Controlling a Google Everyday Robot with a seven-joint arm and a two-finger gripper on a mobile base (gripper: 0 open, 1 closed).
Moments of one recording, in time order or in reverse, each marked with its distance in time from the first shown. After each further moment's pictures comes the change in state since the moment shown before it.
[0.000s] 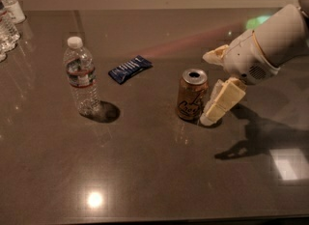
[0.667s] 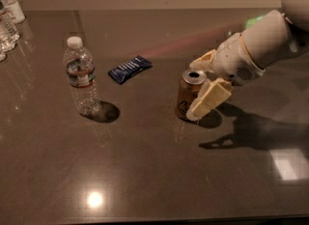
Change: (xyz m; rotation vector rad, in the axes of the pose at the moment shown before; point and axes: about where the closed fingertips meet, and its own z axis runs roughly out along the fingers) arm -0.014 -0.002 0.024 -0.048 -0.052 0.006
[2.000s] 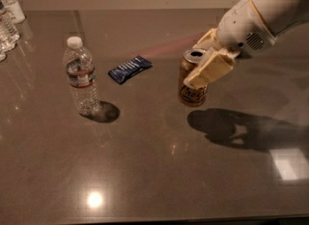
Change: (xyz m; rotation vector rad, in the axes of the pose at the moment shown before) arm -0.043 0.000 -0.043 -0.049 -0.025 -0.010
